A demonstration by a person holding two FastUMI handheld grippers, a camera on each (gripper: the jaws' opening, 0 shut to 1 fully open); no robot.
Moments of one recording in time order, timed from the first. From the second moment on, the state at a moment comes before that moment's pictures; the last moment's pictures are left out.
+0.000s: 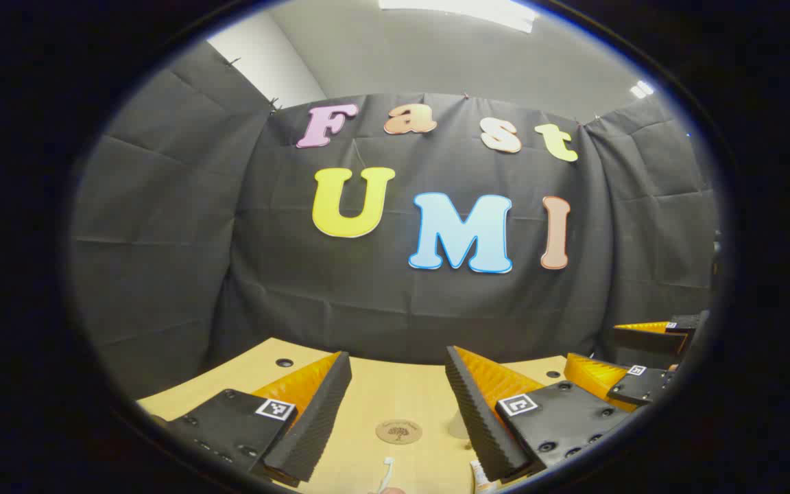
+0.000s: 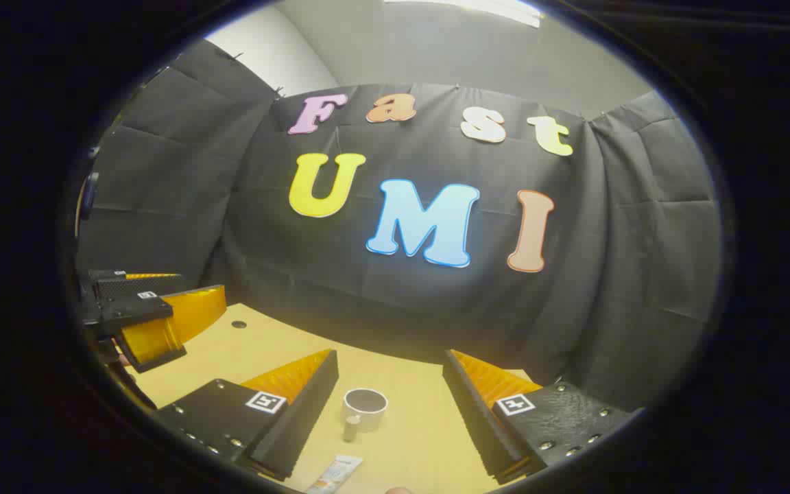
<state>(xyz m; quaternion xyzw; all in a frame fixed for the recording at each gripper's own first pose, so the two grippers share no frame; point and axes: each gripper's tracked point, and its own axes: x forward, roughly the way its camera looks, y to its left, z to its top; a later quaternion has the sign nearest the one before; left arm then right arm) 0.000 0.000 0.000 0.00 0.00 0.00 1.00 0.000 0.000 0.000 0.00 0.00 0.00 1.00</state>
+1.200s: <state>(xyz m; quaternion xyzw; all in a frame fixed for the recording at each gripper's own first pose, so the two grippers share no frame) 0.018 -0.009 -0.017 0.00 0.03 -0.03 1.00 -0.003 -0.003 -0.038 0.03 0.07 -0.03 1.00</state>
